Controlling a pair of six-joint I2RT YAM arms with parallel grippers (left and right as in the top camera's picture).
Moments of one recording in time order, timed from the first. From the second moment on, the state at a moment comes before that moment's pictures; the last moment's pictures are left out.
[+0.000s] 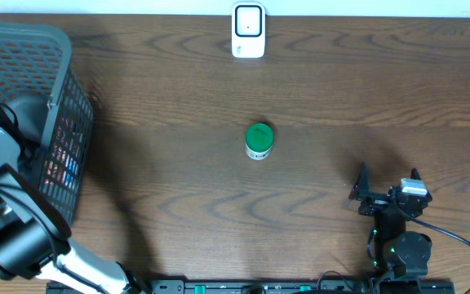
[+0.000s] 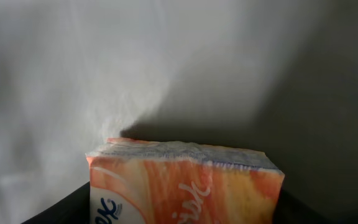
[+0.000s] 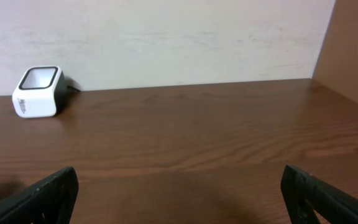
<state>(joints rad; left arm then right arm) 0.66 1.88 1.25 -0.73 -0.19 -0.59 0.04 0.01 0.01 -0.06 0.17 0.04</state>
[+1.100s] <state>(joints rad) 0.10 1.08 1.25 -0.98 0.33 -0.59 0.04 0.01 0.01 -0.06 0.17 0.04</state>
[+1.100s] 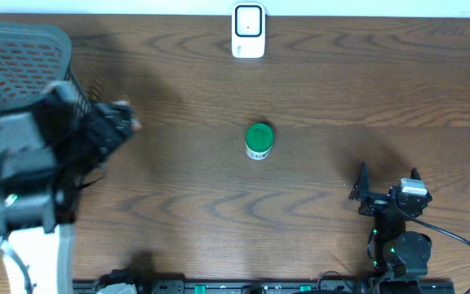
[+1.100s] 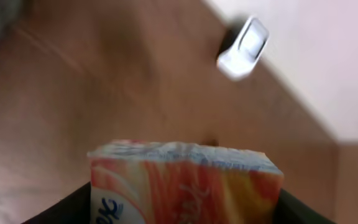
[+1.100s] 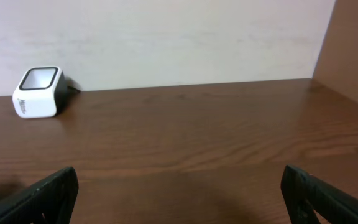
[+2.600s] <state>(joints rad) -0.12 1.07 1.53 -0.95 -0.10 -0.49 0.04 0.01 0.01 -0.06 0.17 0.04</state>
